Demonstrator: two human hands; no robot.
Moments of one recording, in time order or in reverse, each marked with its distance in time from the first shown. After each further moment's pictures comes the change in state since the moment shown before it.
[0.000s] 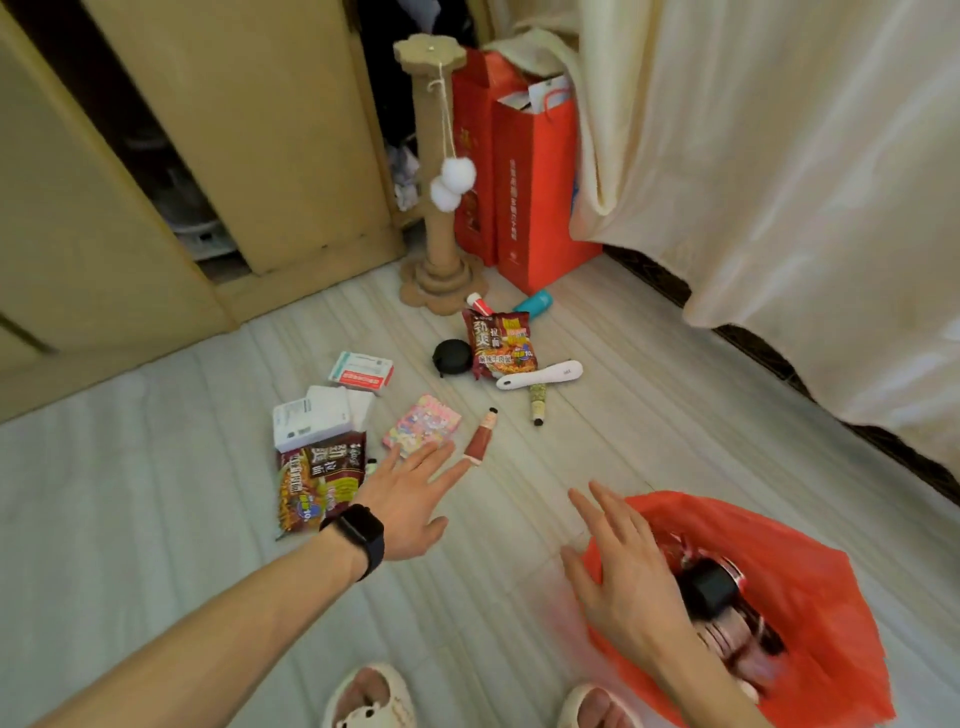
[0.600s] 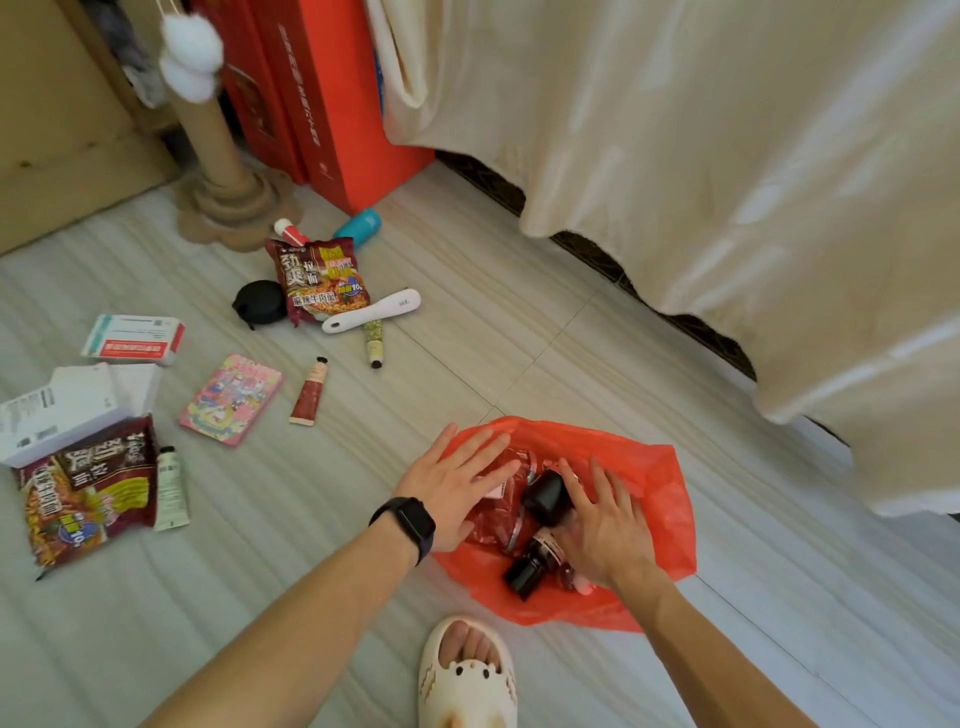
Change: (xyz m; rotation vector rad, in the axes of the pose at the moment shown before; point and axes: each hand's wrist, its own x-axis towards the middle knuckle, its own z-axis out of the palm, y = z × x) left_hand 0.113 0.199 0.037 0.175 0.082 0.475; right_hand -0.043 0.181 0.004 -0.322 -0.300 0.468
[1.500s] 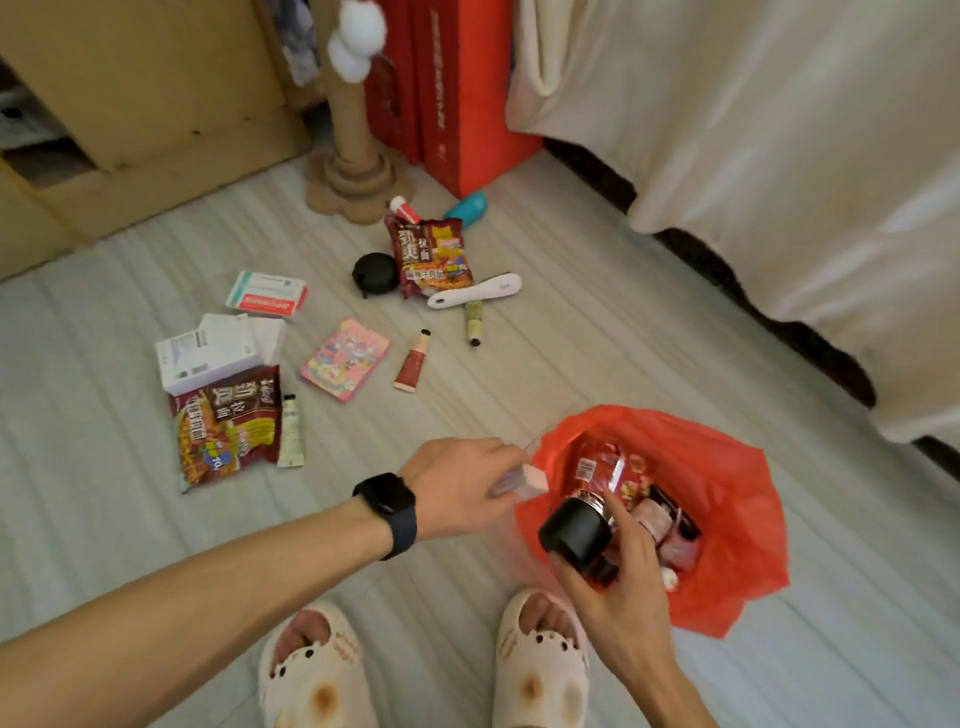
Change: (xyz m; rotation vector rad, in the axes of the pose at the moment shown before) left_hand -0.121 -0.053 -0.034 -0.555 0.163 -0.178; right_hand -0.098 -0.116 0.008 0.846 0.298 -0.087
